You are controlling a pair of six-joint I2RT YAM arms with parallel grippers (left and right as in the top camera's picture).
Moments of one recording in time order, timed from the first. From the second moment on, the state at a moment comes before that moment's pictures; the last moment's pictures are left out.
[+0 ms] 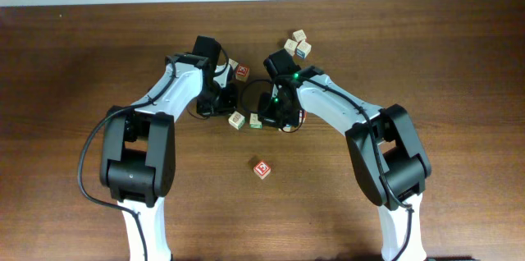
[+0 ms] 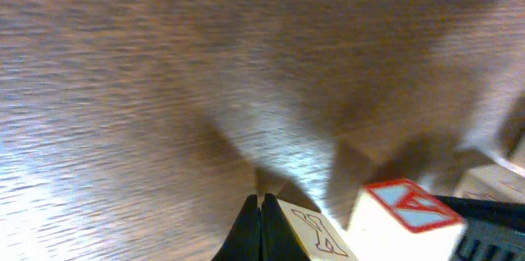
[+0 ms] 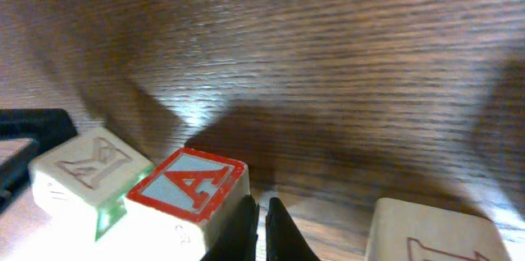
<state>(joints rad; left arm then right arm) -0.23 2.16 1.56 -0.85 0.32 -0.22 0.49 2.18 1.55 -0.71 -0.34 0.68</state>
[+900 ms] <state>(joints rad) -0.23 2.17 1.90 -1.17 0.07 -0.30 0.43 2.18 1.55 -0.69 -0.45 0.54</state>
